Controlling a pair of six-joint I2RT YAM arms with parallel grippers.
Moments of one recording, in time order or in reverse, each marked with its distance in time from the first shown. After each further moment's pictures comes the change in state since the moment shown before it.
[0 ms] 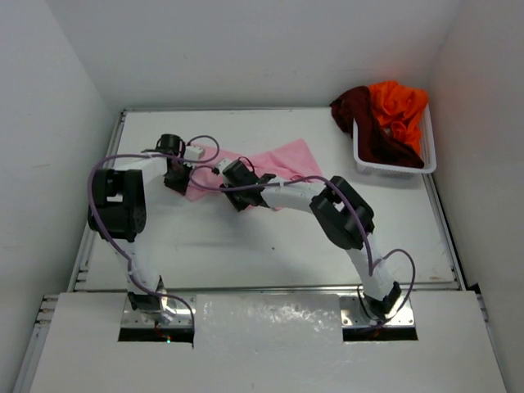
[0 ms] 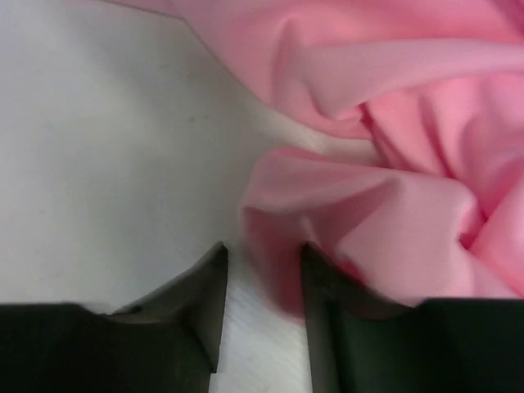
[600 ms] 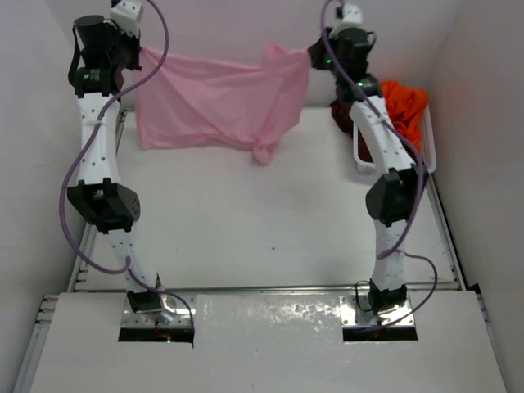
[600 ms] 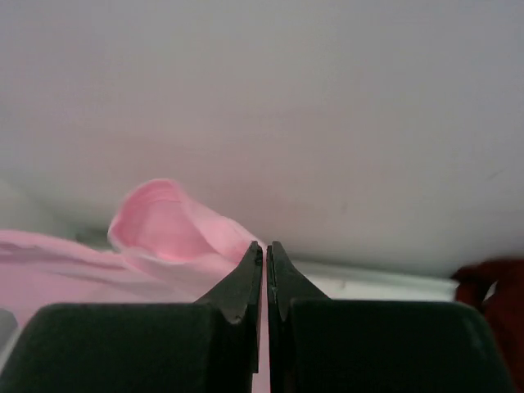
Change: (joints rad) left arm 0.162 0.115 1.136 -0.087 0.111 -0.076; right arm -0.588 0.012 0.775 -0.034 -0.105 0.201
